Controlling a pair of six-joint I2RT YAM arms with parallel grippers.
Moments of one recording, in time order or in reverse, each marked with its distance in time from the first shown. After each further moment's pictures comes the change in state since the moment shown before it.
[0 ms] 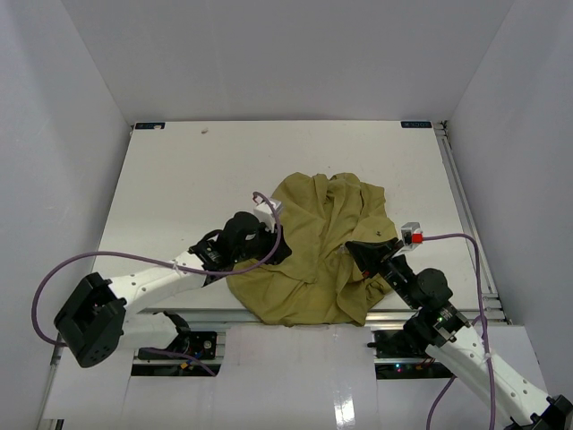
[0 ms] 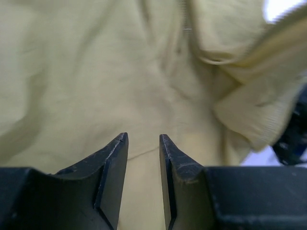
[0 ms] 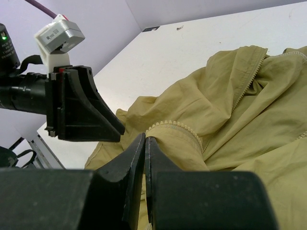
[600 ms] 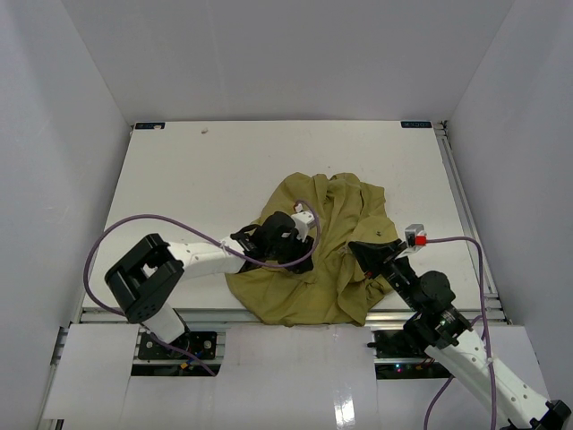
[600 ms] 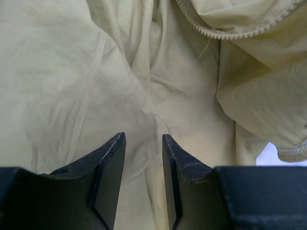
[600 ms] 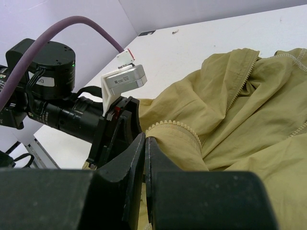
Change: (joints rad) left arm -0.098 0.374 0.173 0.020 0.125 0.079; right arm 0.000 -0.069 0.000 -0.061 0.025 -0.005
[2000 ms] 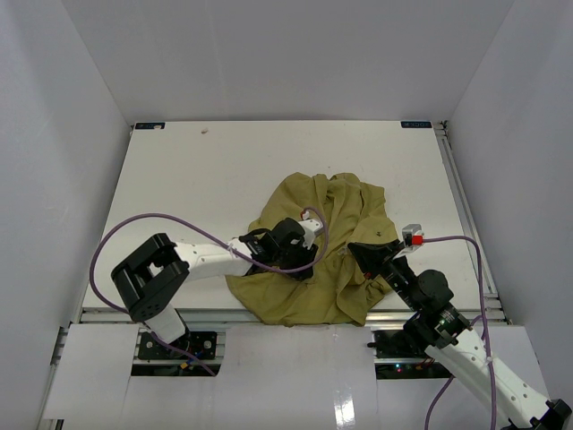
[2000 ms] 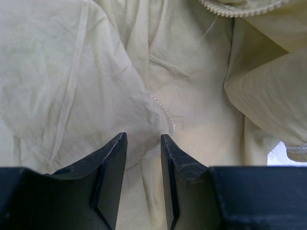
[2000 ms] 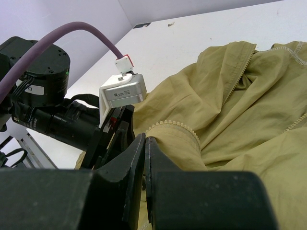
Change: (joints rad) left arm -0.065 0.033 0.042 -0.102 -0.083 -0.001; right arm 0.000 0.014 0.000 -0.019 -0.001 -0.018
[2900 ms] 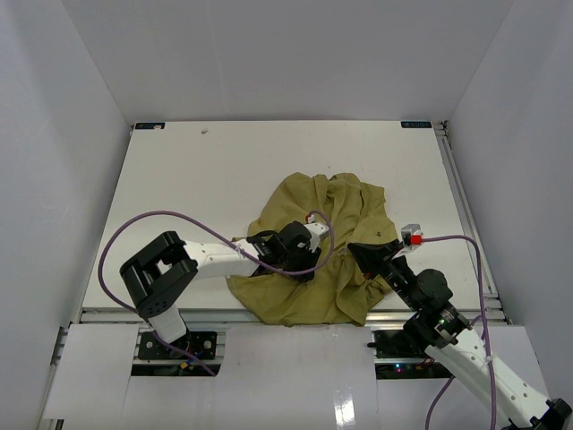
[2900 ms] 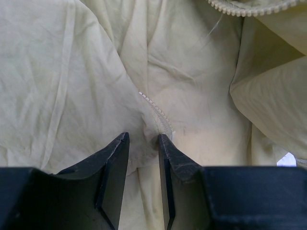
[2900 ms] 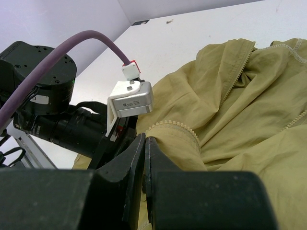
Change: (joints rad) left arm -0.035 0.053 0.036 -0.024 -0.049 -0.001; right arm 0.000 0.010 0.001 -0.003 0.000 -0.004
